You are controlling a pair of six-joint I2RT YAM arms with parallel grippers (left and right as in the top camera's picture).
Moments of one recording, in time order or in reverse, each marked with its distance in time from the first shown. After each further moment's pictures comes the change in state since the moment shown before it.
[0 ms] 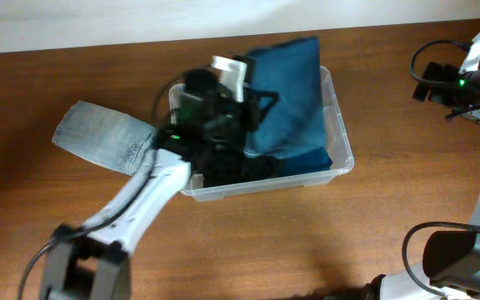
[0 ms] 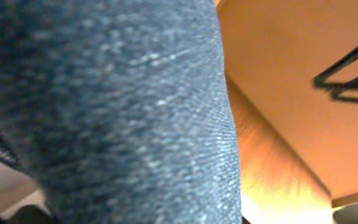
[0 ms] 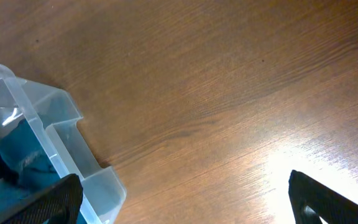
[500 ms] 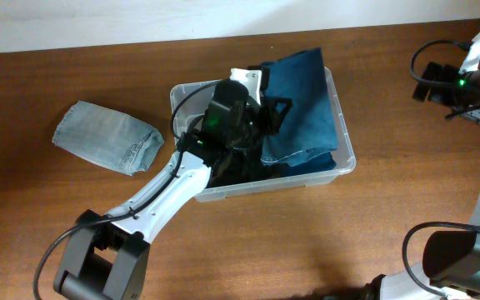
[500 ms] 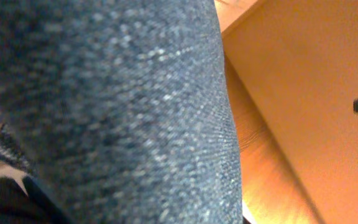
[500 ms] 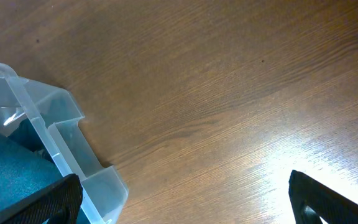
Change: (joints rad) left arm -0.089 0.056 0.000 0.020 -0.167 -0.196; right arm 0.000 0.000 -0.001 0.001 0.000 0.000
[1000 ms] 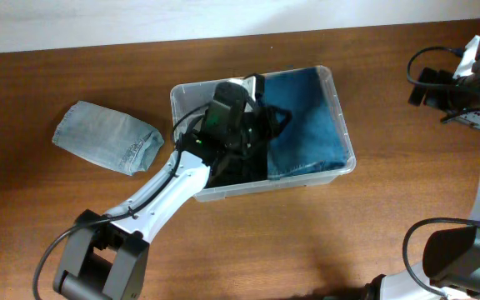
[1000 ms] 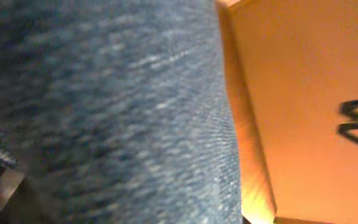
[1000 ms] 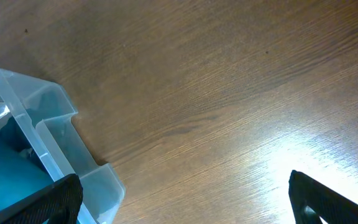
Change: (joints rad) left arm 0.008 0.000 0.002 -0.106 0.091 -0.191; right arm 0.000 0.000 -0.066 0.034 0.000 0.000
